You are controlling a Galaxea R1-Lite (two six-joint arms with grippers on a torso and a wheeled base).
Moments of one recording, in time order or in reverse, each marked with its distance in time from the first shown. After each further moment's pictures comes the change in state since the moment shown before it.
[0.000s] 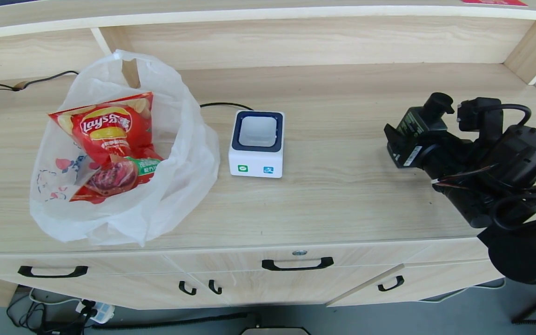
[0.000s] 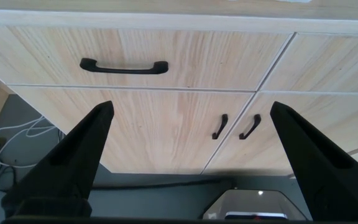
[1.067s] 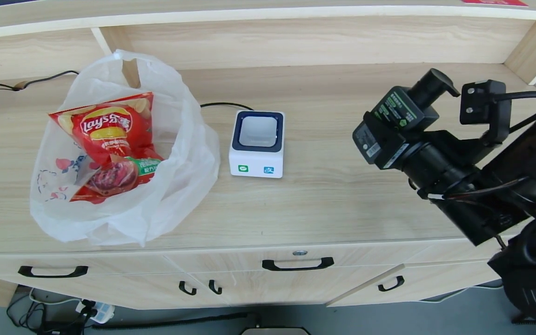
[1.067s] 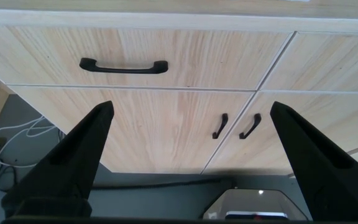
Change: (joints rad) left arm -0.001 0.000 0.000 0.002 0.000 0.003; right arm 0.263 -0.123 0.053 -0.034 0.051 0.084
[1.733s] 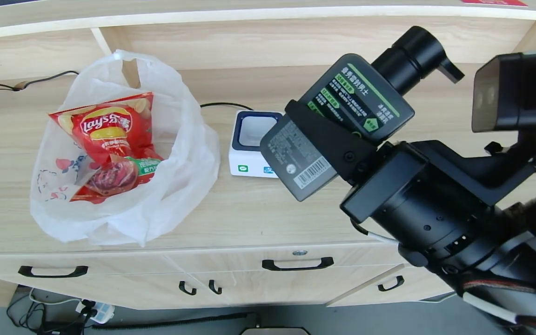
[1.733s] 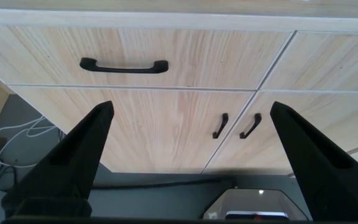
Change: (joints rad) left arm 0.000 0.000 0.000 0.001 0.000 0.002; right arm 0.450 -0.080 -0.025 -0.016 0.067 0.275
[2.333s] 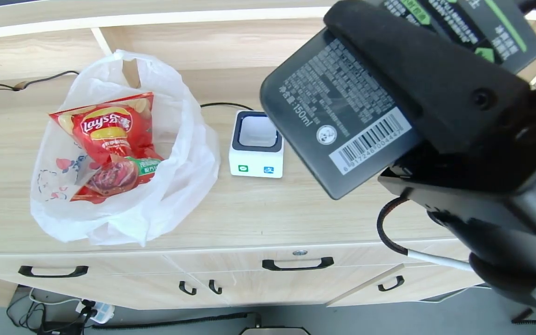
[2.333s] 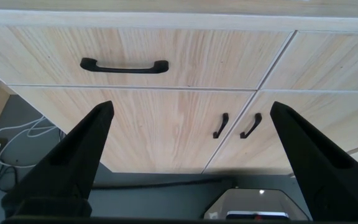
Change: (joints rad) left arm 0.000 0.000 0.000 0.000 0.000 0.003; right arm 0.116 -0.108 -0.016 0.009 0.018 0.183
